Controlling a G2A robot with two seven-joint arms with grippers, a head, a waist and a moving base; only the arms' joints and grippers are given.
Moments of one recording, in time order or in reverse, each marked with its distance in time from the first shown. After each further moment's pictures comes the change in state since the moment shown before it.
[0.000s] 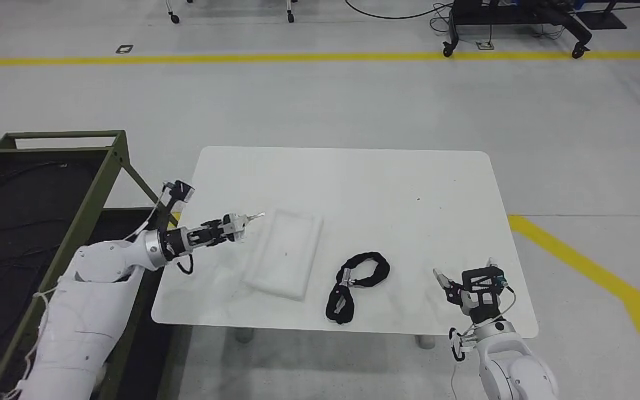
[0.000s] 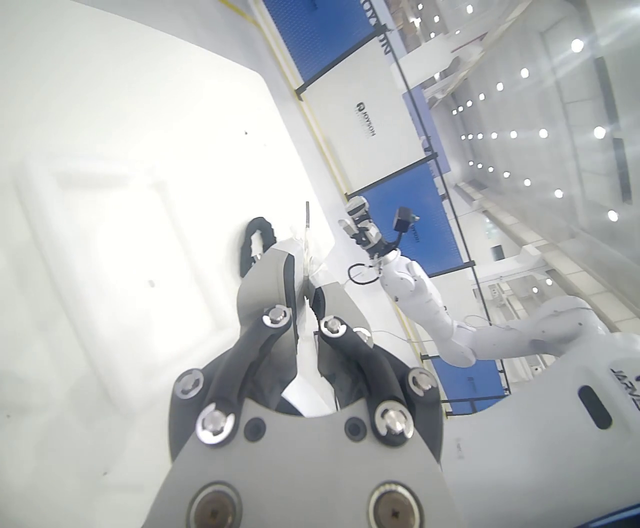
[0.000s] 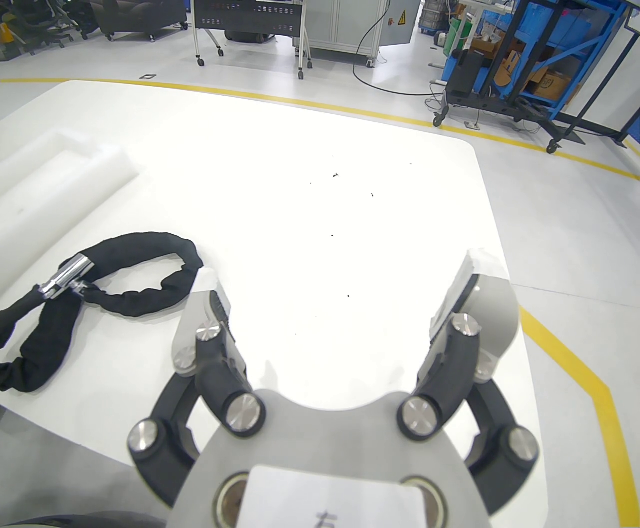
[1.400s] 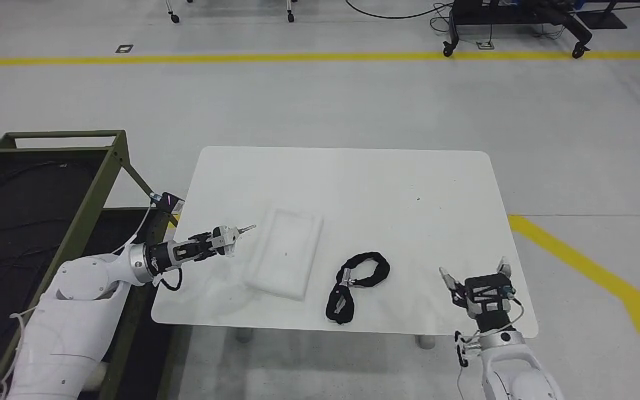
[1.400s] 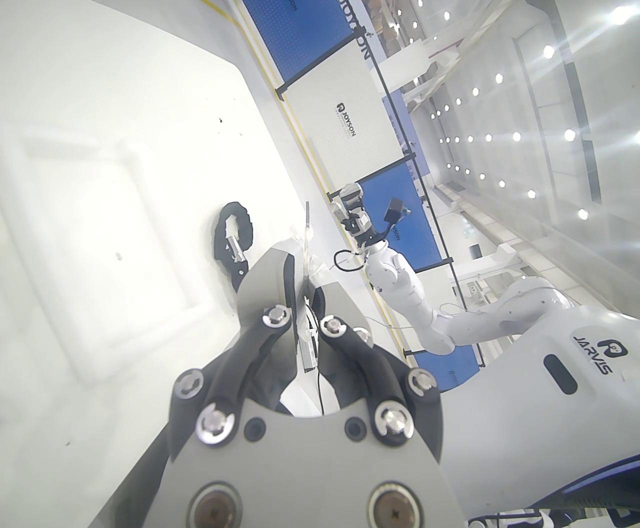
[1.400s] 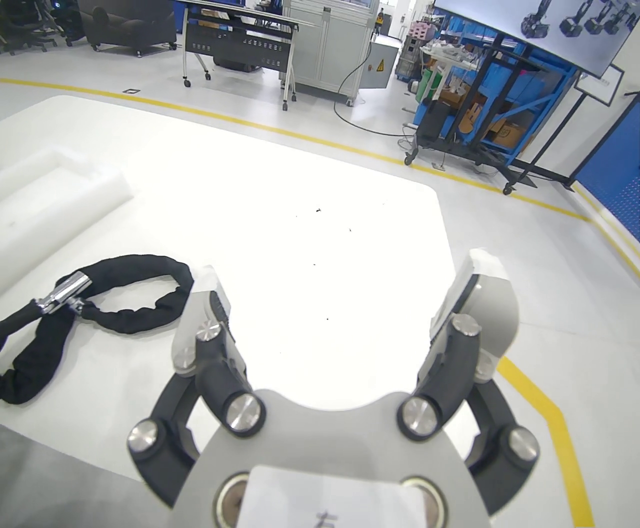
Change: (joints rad) left arm 0.072 0.055 -0.008 -0.081 -0.066 0.019 -0.019; right arm -0.135 -0.003 0.029 -0.214 -0.133 0.110 0.007
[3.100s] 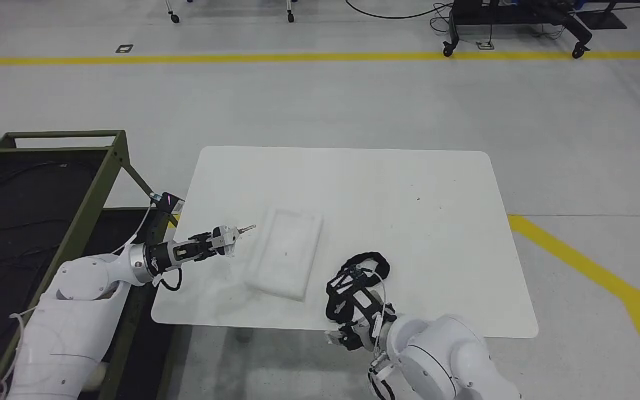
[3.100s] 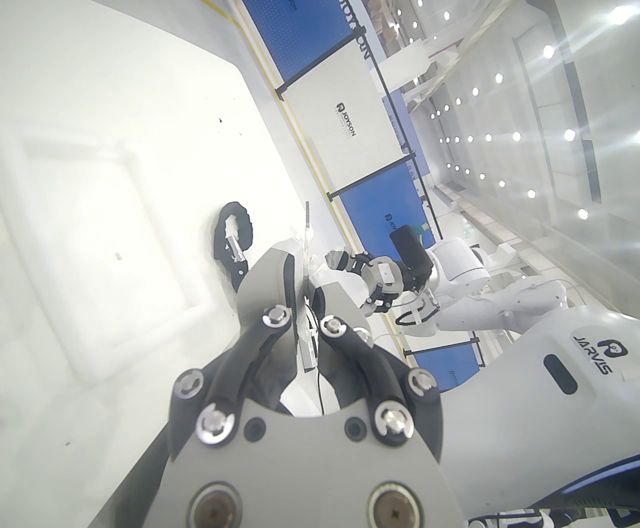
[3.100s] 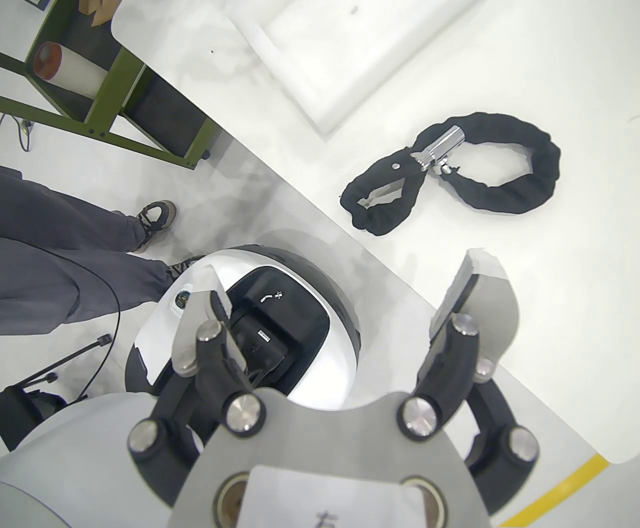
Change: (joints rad) left arm 0.000 0.000 0.000 0.000 0.000 0.000 0.000; right arm 0.510 -0.069 -0.546 -0.198 0.283 -0.031 1.380
